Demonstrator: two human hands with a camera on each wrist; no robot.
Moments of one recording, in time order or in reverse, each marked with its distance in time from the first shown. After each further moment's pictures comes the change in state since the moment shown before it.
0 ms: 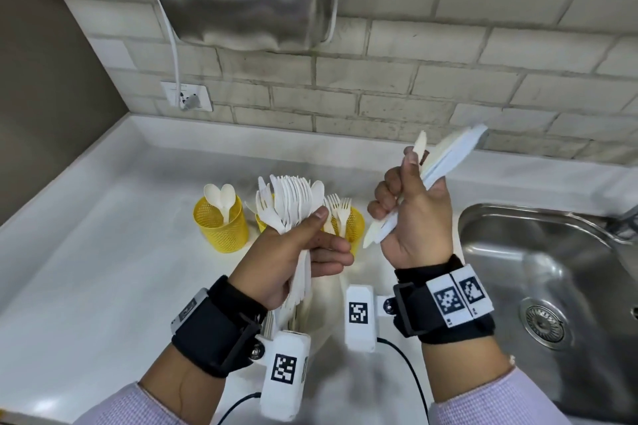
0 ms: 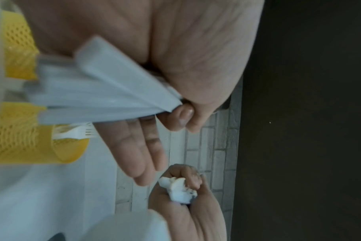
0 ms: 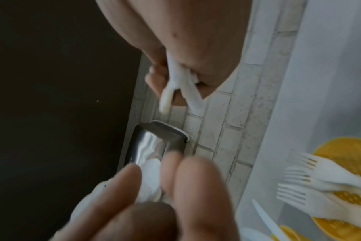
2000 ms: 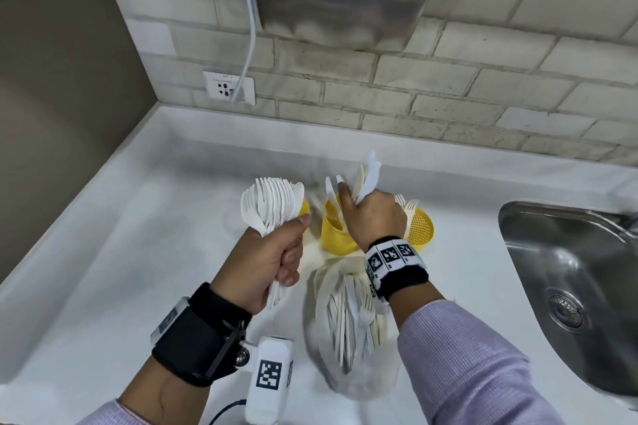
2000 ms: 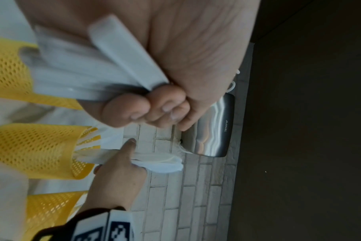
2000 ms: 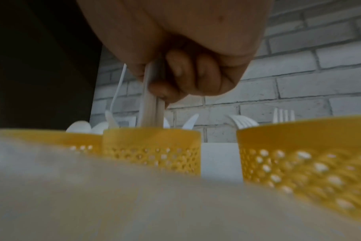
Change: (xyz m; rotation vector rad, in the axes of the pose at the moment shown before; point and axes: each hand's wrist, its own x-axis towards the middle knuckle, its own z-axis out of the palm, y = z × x) left_hand -0.029 0.046 -0.166 0.085 0.089 0.069; right_hand 0.025 0.167 0.072 -1.747 0.104 -0.070
